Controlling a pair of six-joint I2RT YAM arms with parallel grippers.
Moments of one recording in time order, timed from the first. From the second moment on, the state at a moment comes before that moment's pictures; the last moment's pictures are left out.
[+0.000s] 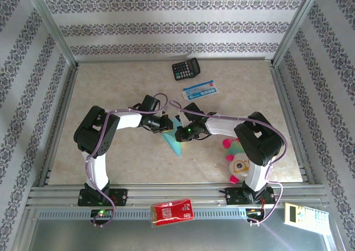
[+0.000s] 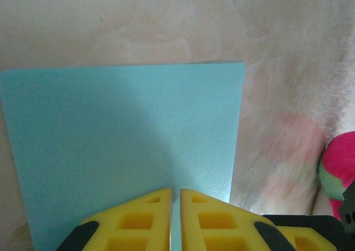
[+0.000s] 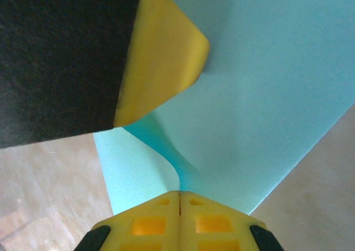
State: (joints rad) left arm -0.44 1.93 1.03 -0.13 0.61 -0.62; right arm 0.65 1.82 0.98 -0.28 -0.44 0.43
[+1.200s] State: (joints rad) left arm -0.44 1.93 1.03 -0.13 0.61 -0.61; right arm 0.65 1.84 1.00 -0.30 -0.45 0.41
